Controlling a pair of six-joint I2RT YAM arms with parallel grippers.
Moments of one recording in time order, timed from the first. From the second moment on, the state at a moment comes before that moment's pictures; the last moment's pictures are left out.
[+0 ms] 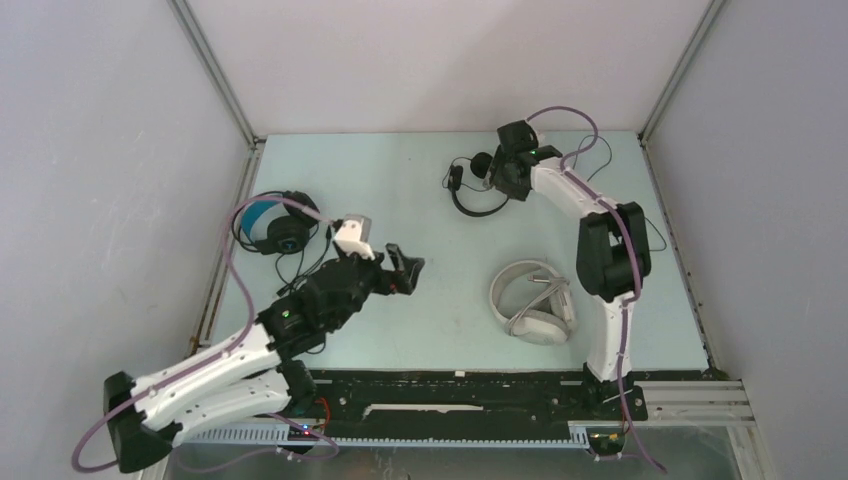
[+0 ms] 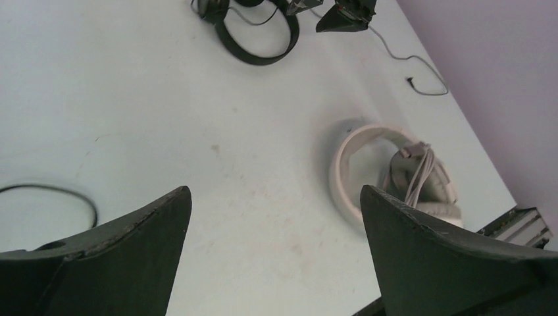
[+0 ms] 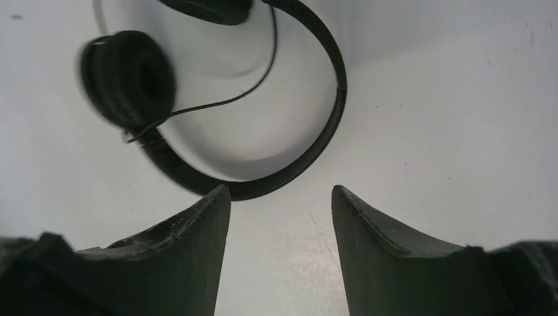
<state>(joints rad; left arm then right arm) -0.96 0.82 0.67 -0.10 -0.43 -0.54 0.34 2.03 1.70 -0.57 0.12 0.67</state>
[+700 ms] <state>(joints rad) -0.96 0.67 0.57 -0.33 -0.44 -0.57 0.30 2.29 1.86 -0.69 0.20 0.73</state>
